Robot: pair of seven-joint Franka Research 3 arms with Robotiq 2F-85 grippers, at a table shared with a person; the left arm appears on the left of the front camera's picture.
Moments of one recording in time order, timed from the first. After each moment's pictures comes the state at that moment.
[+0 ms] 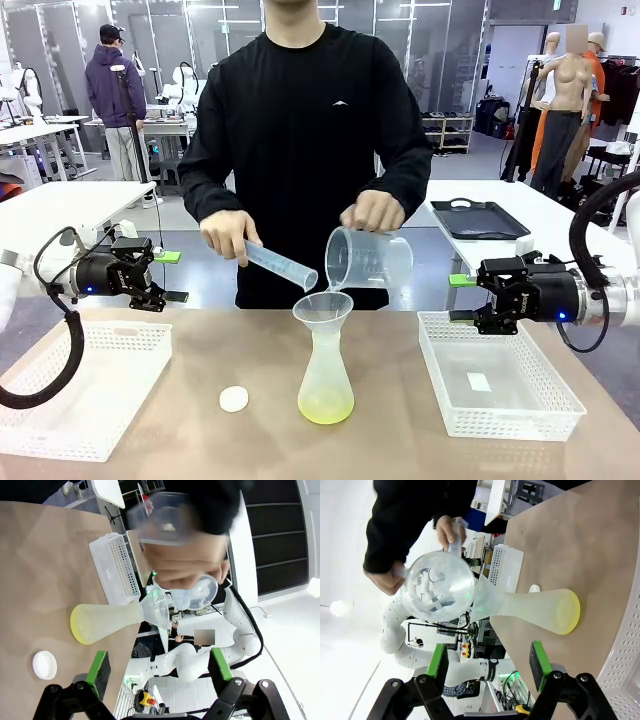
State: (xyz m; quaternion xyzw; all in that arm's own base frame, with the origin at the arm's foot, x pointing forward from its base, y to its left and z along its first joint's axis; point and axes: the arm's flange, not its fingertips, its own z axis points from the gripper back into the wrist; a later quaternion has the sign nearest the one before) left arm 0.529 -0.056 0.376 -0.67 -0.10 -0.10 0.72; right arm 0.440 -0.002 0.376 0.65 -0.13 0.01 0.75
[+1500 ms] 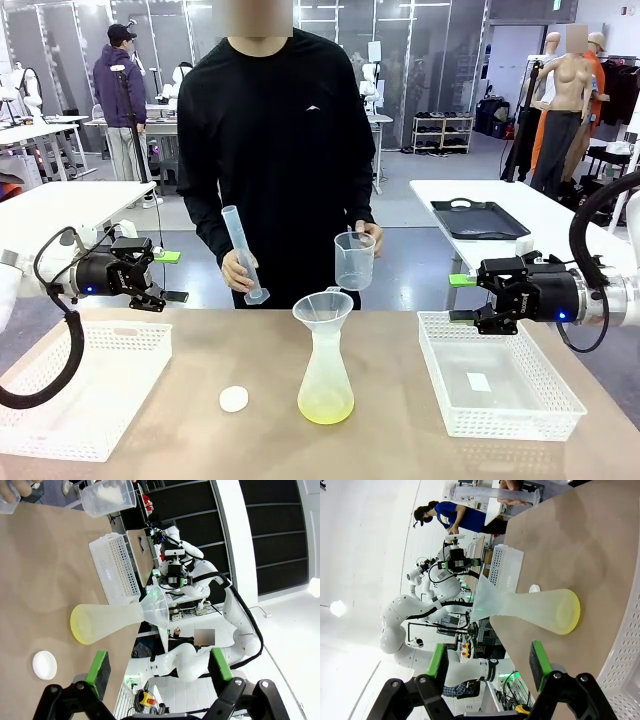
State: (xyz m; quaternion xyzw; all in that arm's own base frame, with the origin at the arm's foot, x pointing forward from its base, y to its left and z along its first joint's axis) left arm 0.529 -0.056 0.376 -0.67 -0.10 -0.10 0.72; right arm 0.440 -0.002 0.376 0.65 -0.13 0.01 0.75
